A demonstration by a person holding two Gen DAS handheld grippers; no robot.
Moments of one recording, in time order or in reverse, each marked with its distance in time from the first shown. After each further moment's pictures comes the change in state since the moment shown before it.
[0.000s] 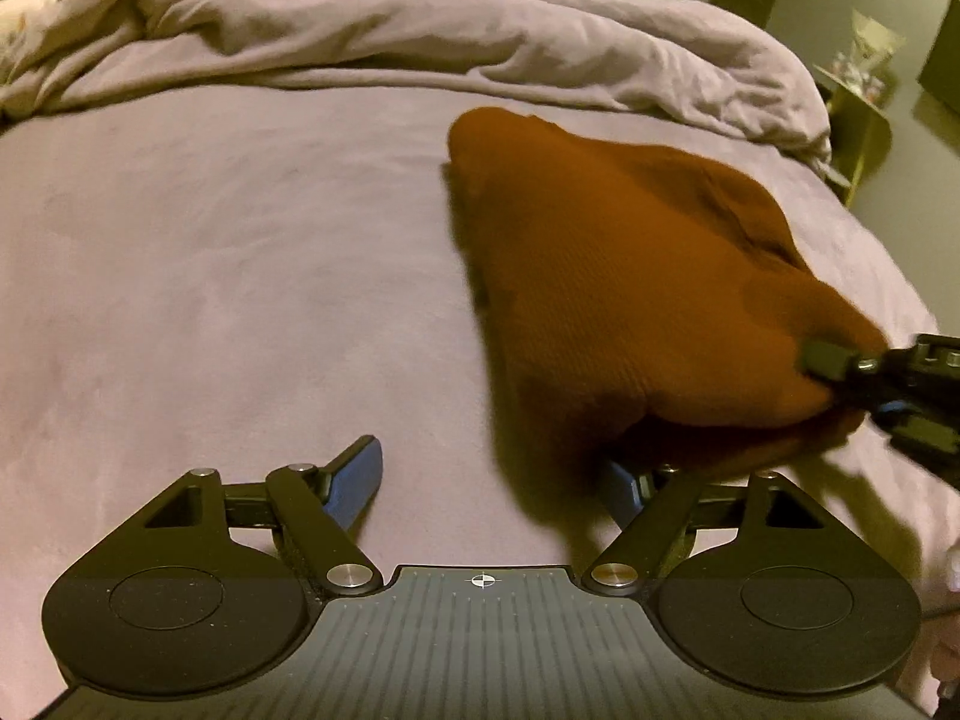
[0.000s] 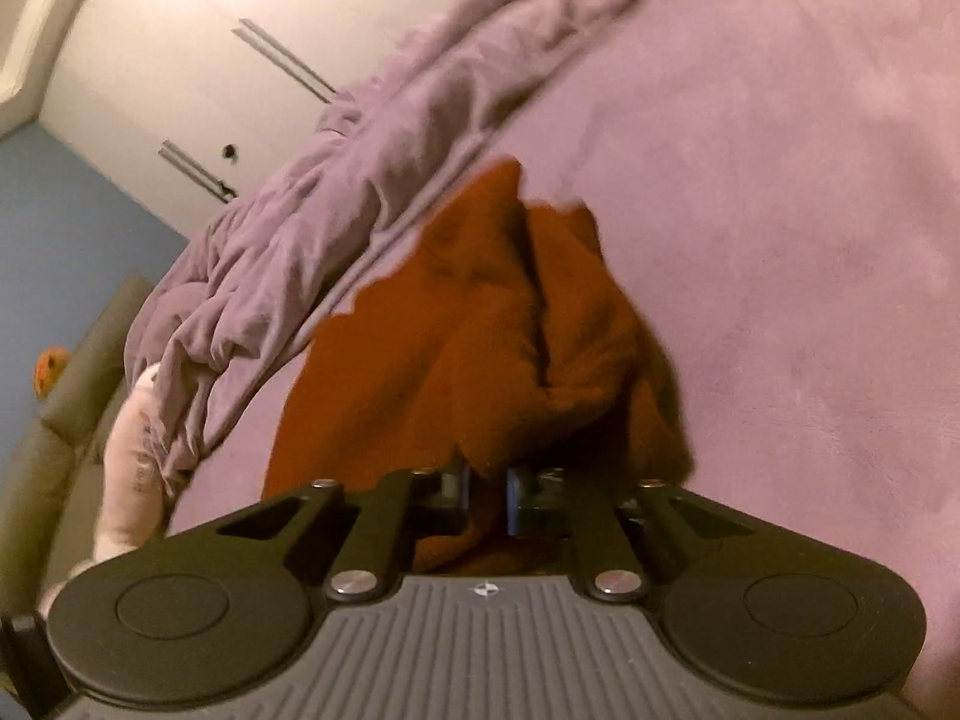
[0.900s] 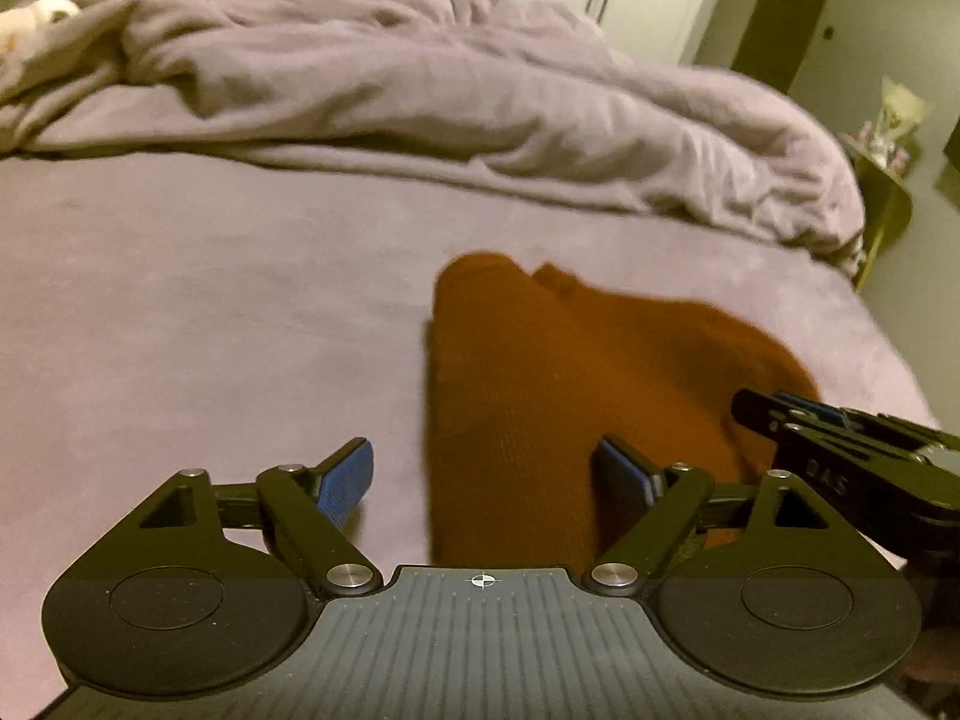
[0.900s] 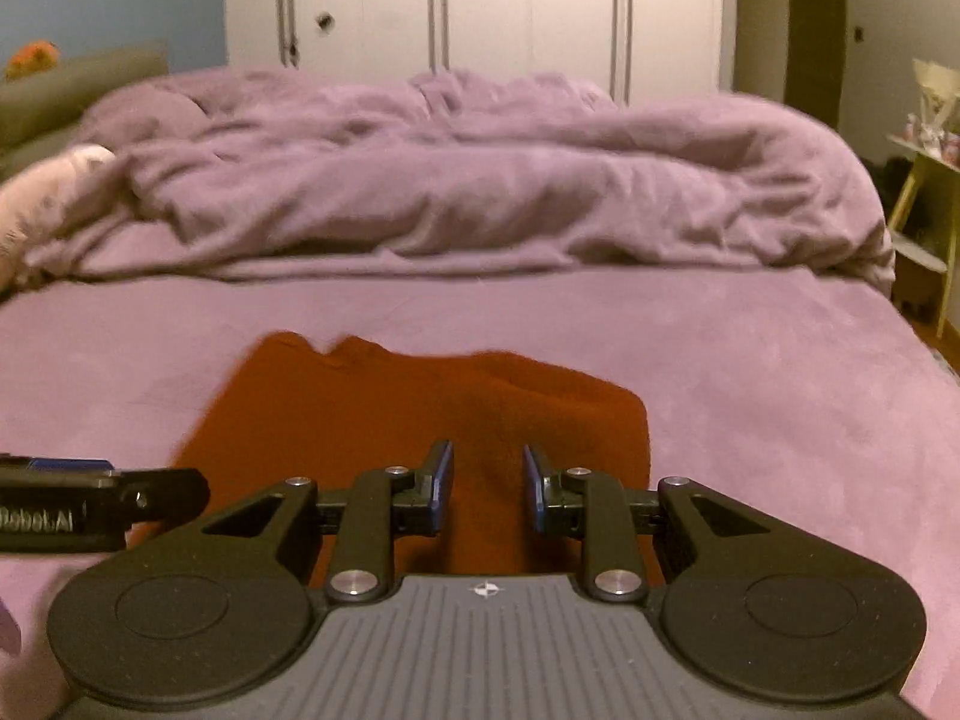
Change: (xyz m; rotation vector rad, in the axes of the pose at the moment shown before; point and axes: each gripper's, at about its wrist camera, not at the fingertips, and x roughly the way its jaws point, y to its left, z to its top) left arm 0.054 -0.016 0.091 -0.066 -0.076 0.020; right arm 0.095 0.085 0.063 -0.667 -0.033 -0.280
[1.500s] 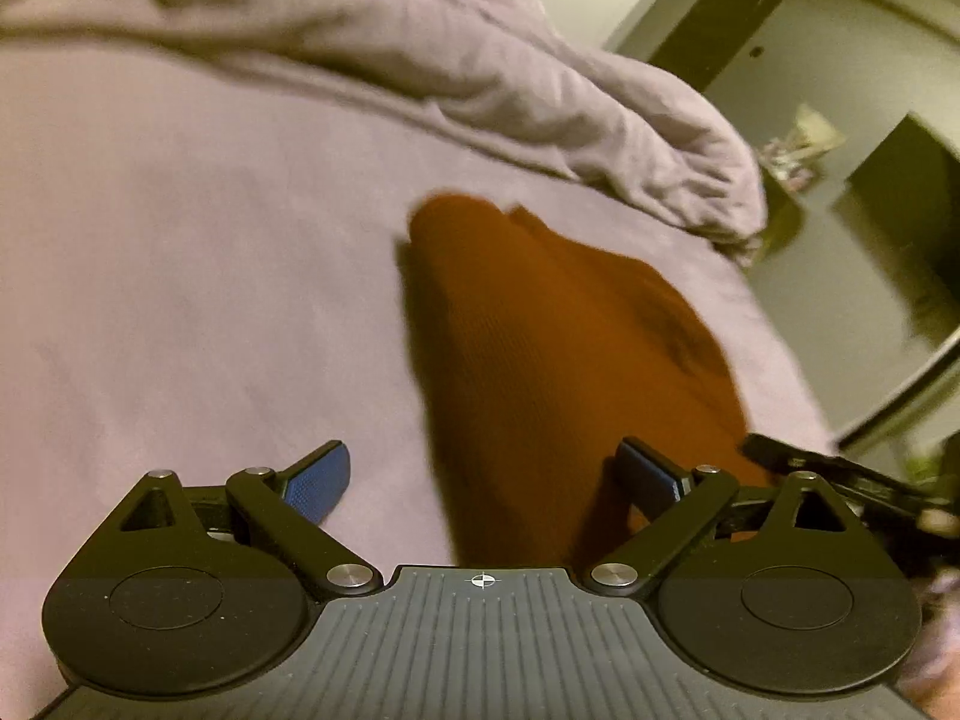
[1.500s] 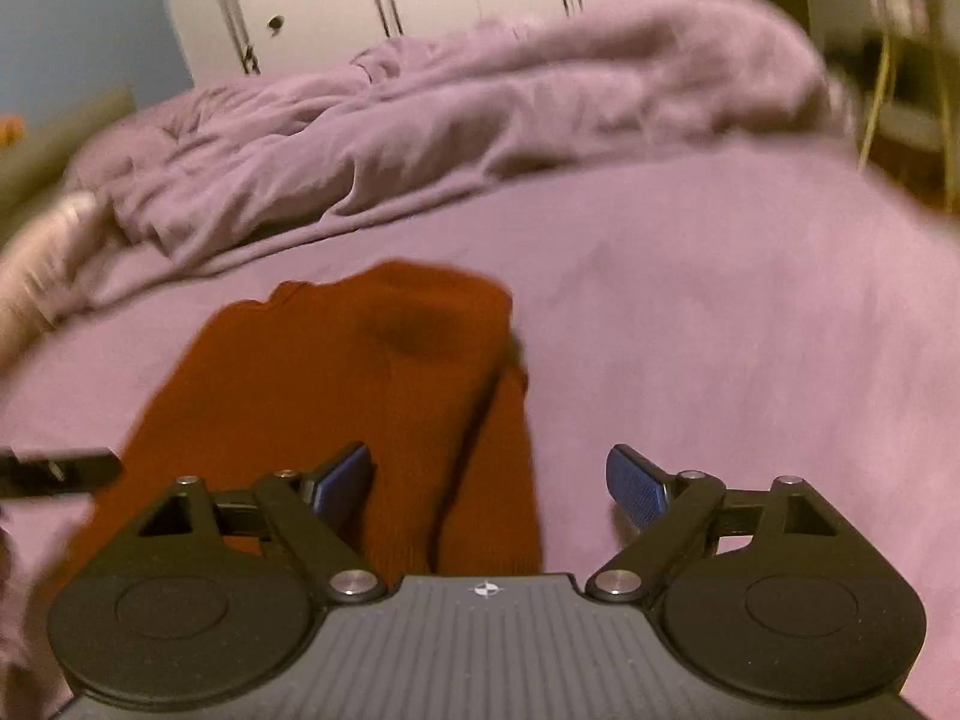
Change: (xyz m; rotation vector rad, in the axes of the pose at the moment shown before) left arm -0.012 0.069 -0.022 -0.122 0.105 -0.363; right arm -0.028 -0.102 -0.048 0.268 0.099 0.165
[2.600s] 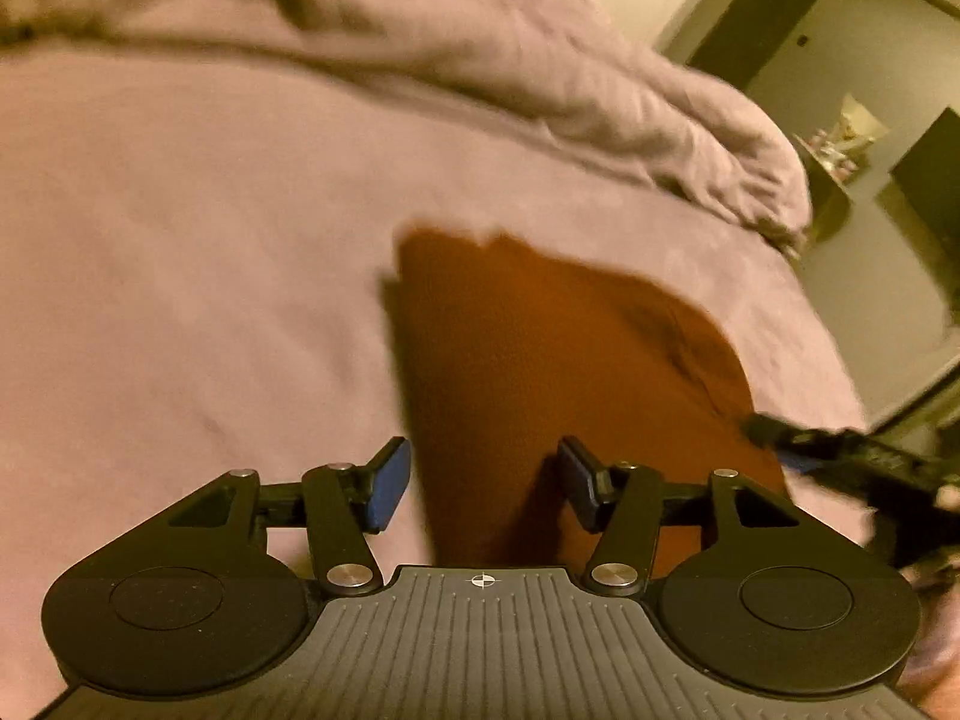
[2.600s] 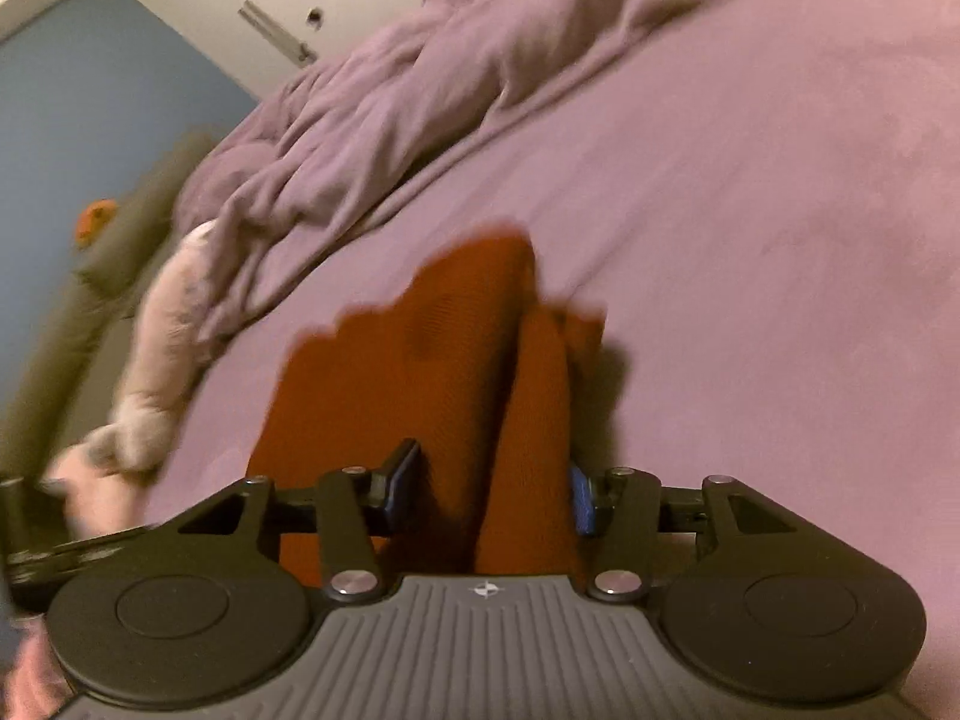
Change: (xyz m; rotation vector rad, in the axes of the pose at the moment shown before) left arm -0.115 0.043 -0.012 0.051 -0.029 0.200; right arm 0.004 0.097 -0.035 0.168 0.090 0.230
